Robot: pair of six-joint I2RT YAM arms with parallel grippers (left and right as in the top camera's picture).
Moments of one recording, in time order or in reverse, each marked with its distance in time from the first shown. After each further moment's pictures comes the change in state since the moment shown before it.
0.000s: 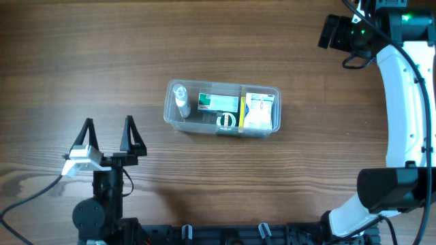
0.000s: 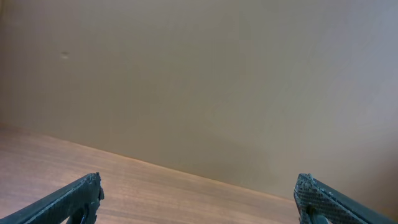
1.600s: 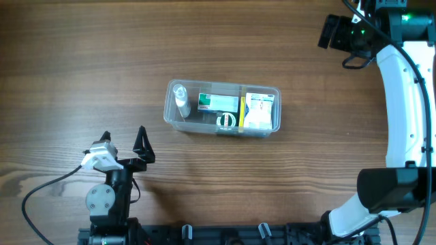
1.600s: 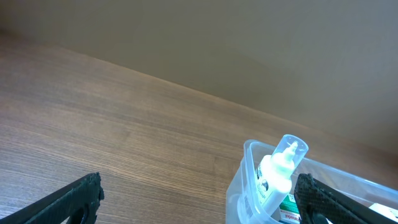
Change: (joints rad) left arm 0.002 -0.068 -0.116 -0.261 0.011 0.000; right arm 0.000 0.000 0.000 0.000 0.000 0.000
